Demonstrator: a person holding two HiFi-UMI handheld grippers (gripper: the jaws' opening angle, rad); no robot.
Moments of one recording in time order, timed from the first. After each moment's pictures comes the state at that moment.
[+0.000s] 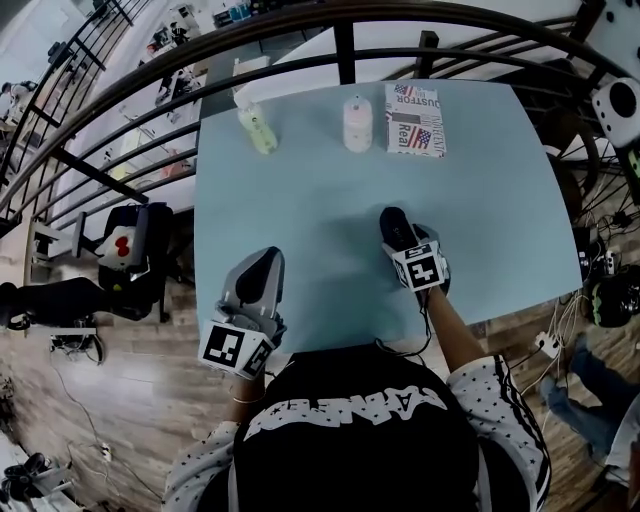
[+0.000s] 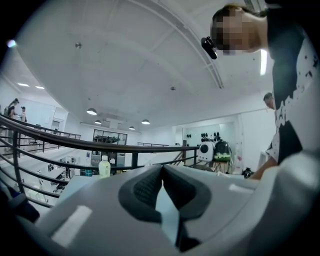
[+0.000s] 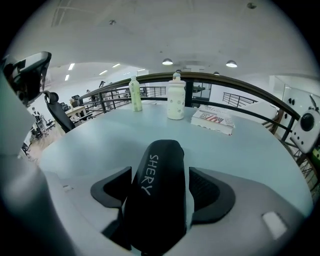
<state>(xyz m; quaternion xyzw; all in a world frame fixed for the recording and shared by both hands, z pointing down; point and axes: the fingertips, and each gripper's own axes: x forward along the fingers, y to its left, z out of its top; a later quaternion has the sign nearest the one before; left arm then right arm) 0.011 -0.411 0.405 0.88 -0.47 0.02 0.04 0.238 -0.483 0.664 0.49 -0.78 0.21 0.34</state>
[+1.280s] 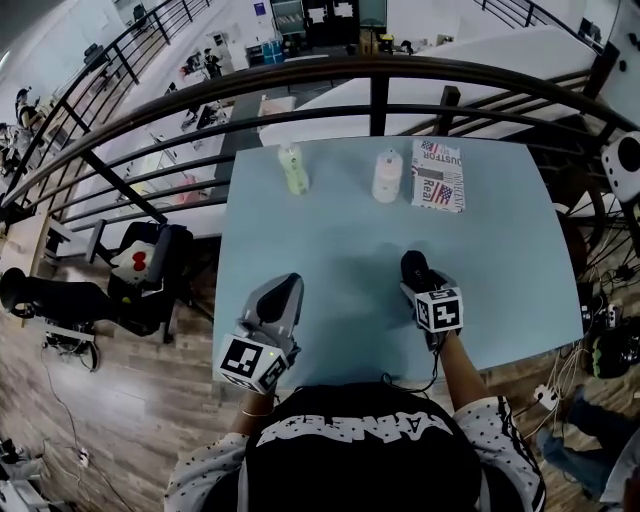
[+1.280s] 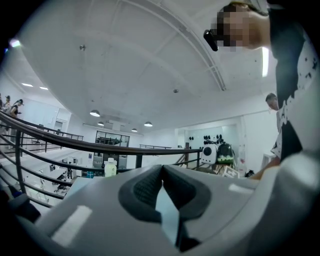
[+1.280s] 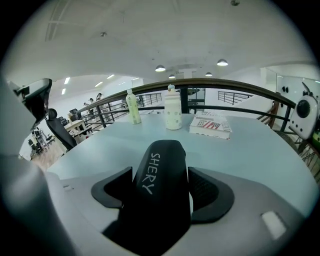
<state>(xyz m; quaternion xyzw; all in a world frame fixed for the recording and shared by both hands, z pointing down) -0.023 -0.419 0.399 0.88 -0.48 0.01 0.03 0.224 -0.486 0.626 0.51 -0.78 0.23 0.28</state>
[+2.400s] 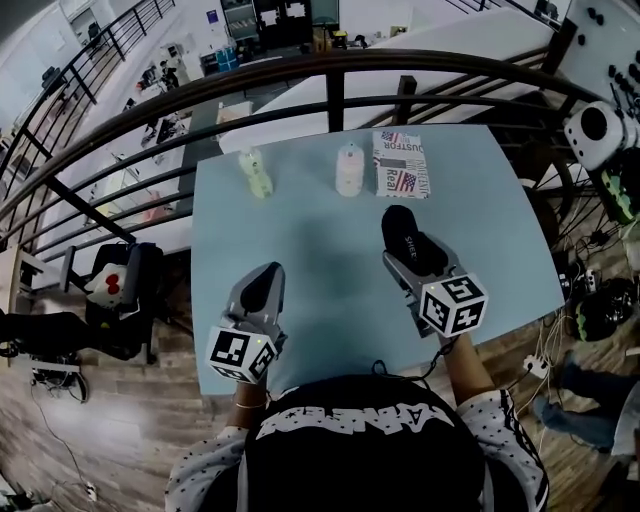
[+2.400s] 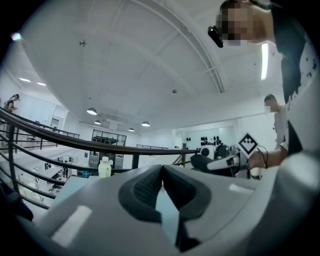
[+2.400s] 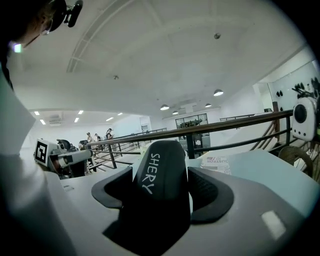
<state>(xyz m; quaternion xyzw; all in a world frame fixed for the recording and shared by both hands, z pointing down) -0.011 -0.447 0.407 0.88 -0.46 0.00 0.03 0.217 -0.477 0.446 0.51 -0.84 0.14 0.08</state>
